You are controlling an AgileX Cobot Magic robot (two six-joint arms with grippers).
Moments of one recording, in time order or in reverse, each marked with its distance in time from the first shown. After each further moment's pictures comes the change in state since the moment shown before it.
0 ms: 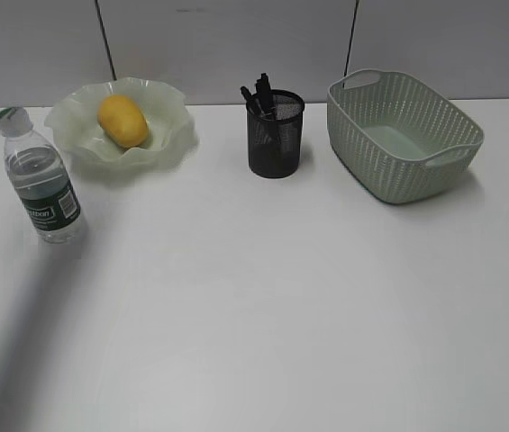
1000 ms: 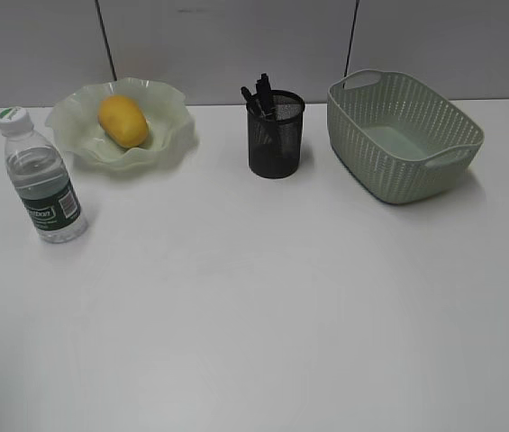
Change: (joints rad) left arm 0.165 -1.022 0.975 -0.276 0.114 0.145; right arm 0.000 0.000 0.000 0.000 0.000 0.000
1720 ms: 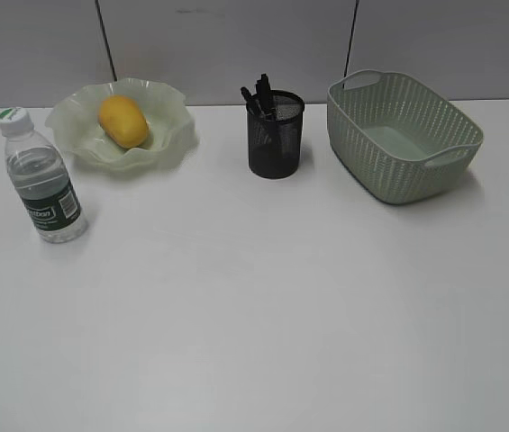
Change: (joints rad) left arm 0.000 -0.610 0.213 -0.104 -0.021 -0.066; right arm 0.000 0.000 0.000 0.001 0.000 0.000
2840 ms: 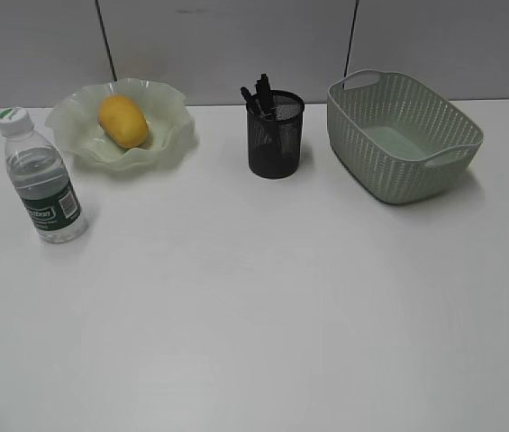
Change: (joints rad) left arm 0.000 -0.117 0.051 0.009 -0.090 -0.047; right arm 0.000 0.000 0.000 0.001 0.000 0.000
